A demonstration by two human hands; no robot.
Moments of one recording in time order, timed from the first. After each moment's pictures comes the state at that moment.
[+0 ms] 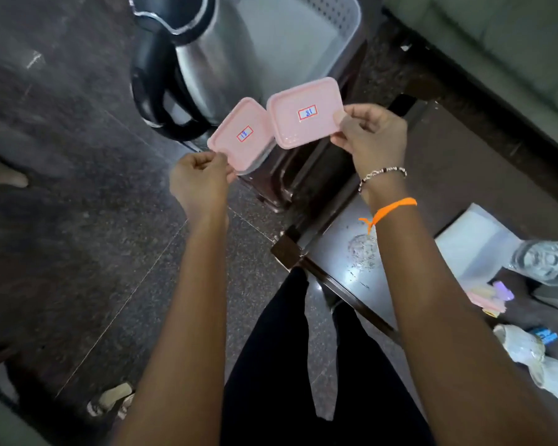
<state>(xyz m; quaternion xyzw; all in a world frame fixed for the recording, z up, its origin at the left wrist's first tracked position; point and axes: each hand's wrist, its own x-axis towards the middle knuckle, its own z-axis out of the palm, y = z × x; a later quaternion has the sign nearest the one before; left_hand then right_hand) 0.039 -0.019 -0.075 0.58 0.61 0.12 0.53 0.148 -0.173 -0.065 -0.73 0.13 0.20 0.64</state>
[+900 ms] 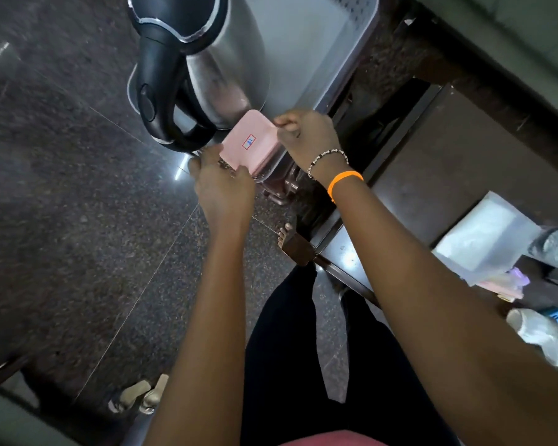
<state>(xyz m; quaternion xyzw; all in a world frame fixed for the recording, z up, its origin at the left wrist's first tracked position) 0.049 -0.001 -0.079 0.77 0.52 0.00 0.37 0.152 -0.082 -0.126 -0.89 -0.09 0.30 0.35</state>
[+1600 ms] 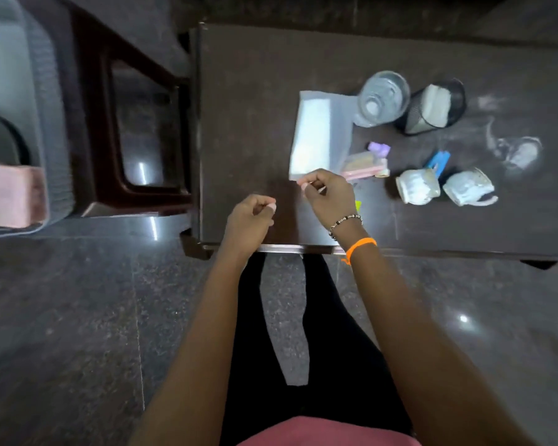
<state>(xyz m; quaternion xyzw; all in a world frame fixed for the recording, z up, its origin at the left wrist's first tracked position) 0.004 -0.286 -0.123 0.76 0.23 -0.39 0.47 0.005 -0.430 -0.133 -0.81 0.28 0.19 0.47</state>
